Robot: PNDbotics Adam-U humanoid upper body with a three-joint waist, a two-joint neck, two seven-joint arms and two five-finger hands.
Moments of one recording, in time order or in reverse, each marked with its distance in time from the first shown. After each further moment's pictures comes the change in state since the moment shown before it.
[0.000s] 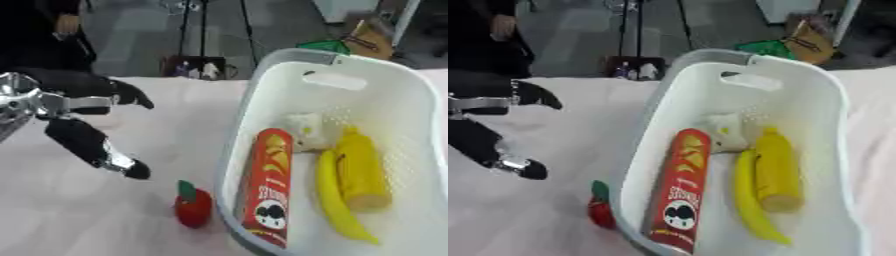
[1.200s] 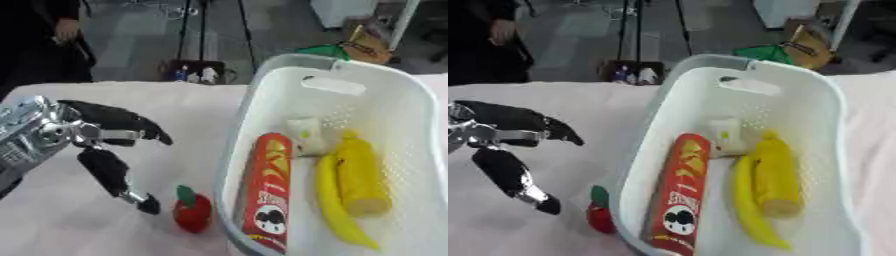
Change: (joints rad) left arm -0.049 -0.053 -0.093 0.030 0.059 -0.020 -0.007; right arm 0.000 0.000 0.006 0.000 -0.003 0.008 0.006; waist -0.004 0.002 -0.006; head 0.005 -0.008
